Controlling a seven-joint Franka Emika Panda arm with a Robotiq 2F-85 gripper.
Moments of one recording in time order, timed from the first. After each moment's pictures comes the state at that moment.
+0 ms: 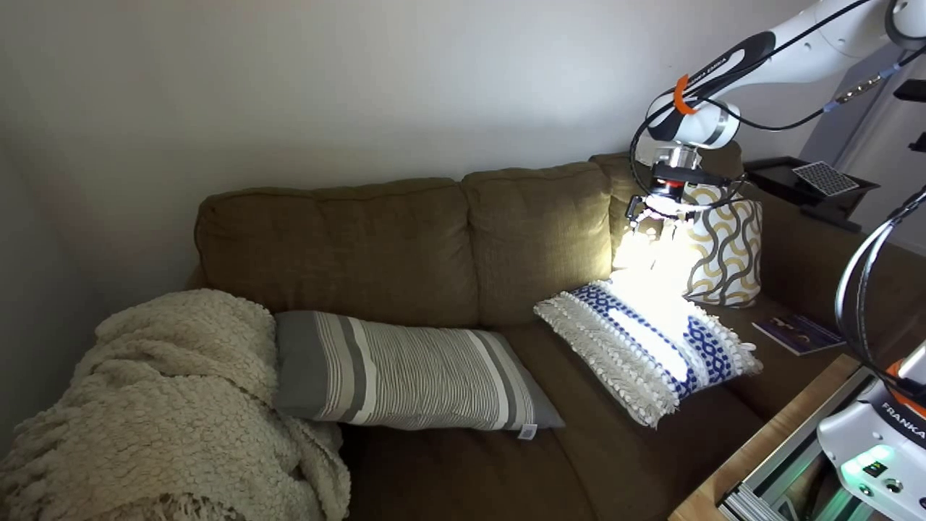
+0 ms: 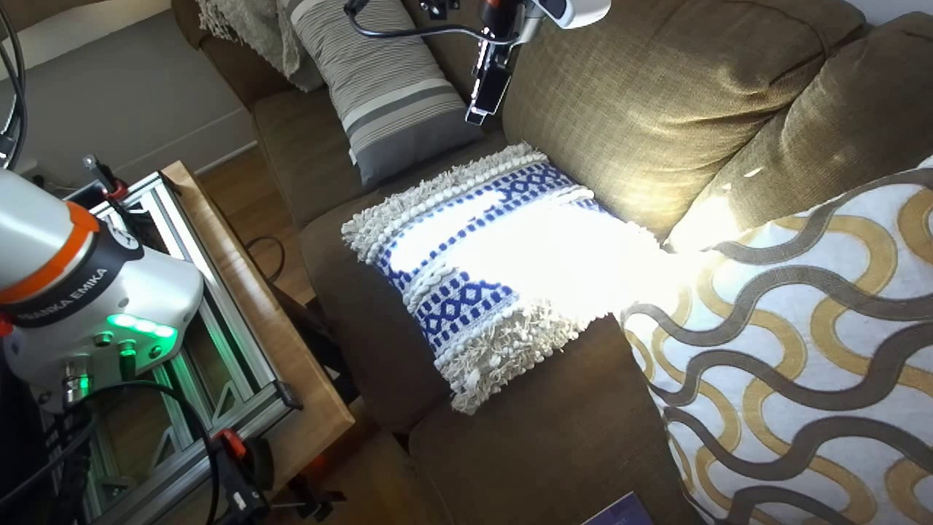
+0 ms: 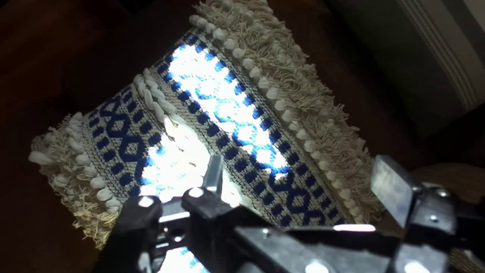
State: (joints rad) arm -0.15 0.43 -0.14 -1.95 0.28 1.99 0.31
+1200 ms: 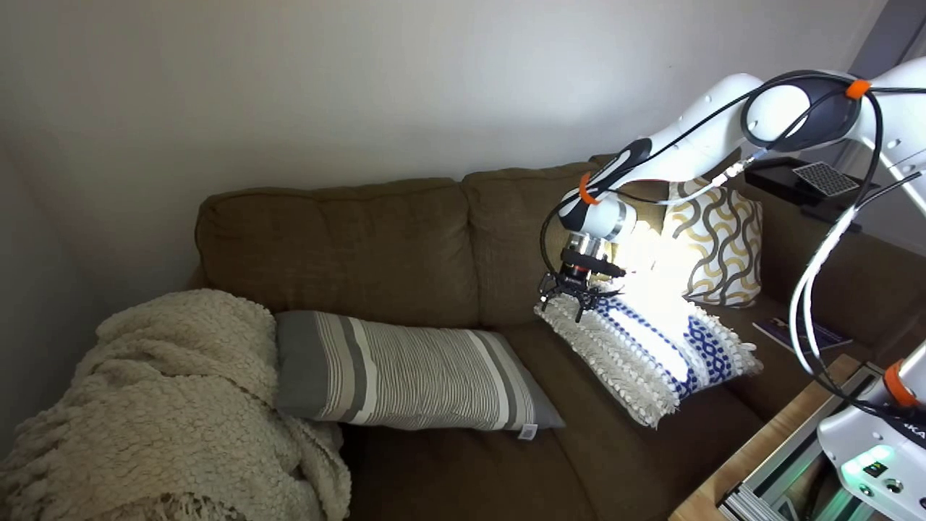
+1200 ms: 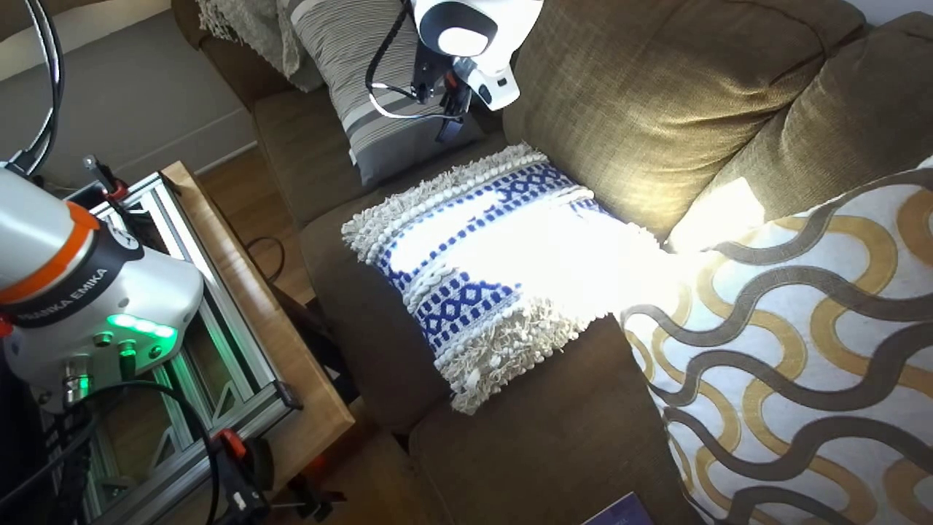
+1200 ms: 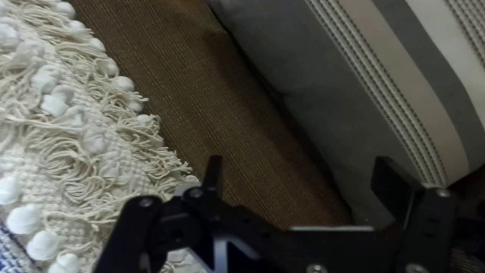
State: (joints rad) arm -0.04 0.97 0.07 -1.68 0.54 2.27 0.31
